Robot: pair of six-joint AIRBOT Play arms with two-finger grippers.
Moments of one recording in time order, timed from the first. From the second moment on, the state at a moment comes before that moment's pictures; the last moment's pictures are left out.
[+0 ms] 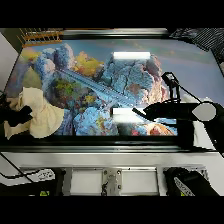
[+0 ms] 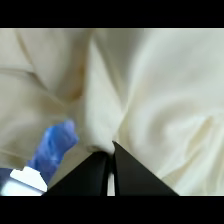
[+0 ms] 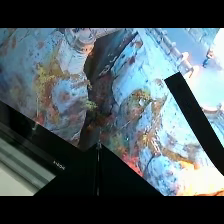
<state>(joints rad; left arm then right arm) 0.64 -1.44 1.02 1.27 -0.98 -1.43 0.19 -0.86 0.88 -1.02 1.03 1.27</state>
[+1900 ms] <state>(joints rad) 0.34 -1.18 0.75 1.03 -0.88 -1.54 -0.19 -0.82 0.91 -1.10 1.04 1.31</state>
